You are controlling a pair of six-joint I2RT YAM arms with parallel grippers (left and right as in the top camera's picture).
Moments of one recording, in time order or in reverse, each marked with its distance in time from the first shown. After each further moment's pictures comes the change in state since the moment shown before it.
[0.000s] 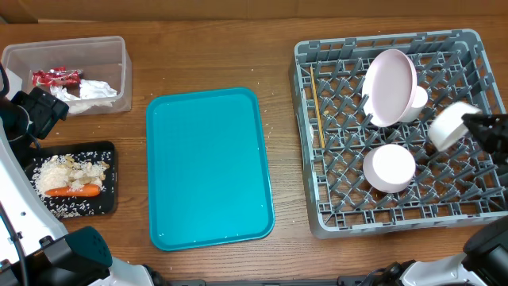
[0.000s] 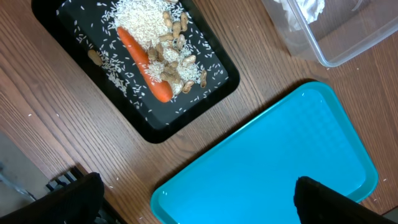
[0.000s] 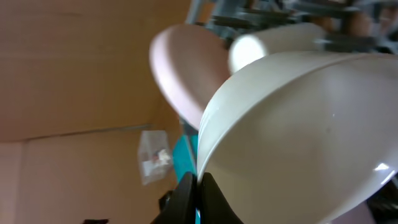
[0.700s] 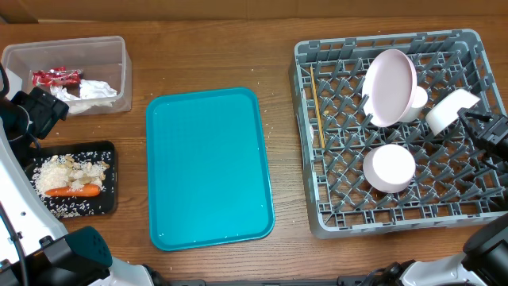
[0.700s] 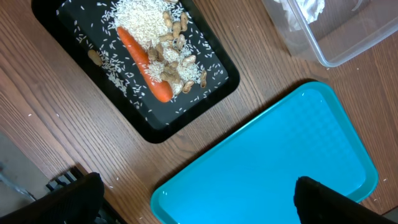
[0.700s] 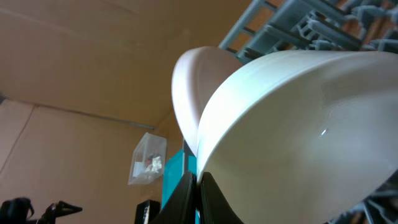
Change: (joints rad) left arm 0.000 0.000 0.000 0.000 0.000 0.000; right arm 0.008 0.000 -0.185 0.366 -0.174 -0.092
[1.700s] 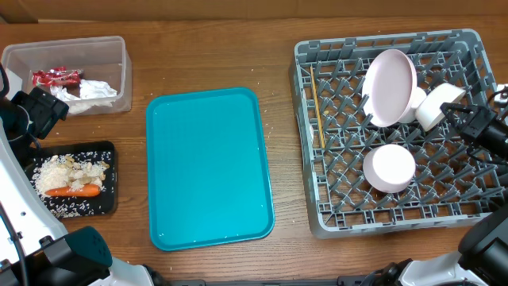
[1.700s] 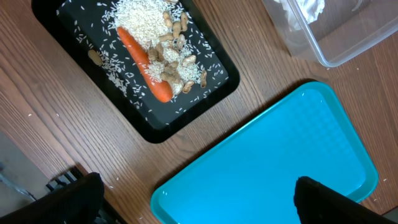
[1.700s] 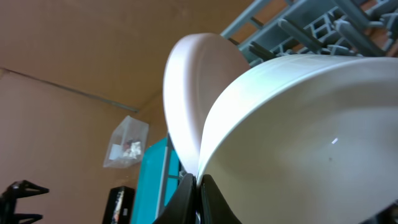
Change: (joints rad) left arm 0.000 0.000 0.000 0.000 0.000 0.000; right arm 0.104 0.000 -0.018 0.110 0.089 -0.013
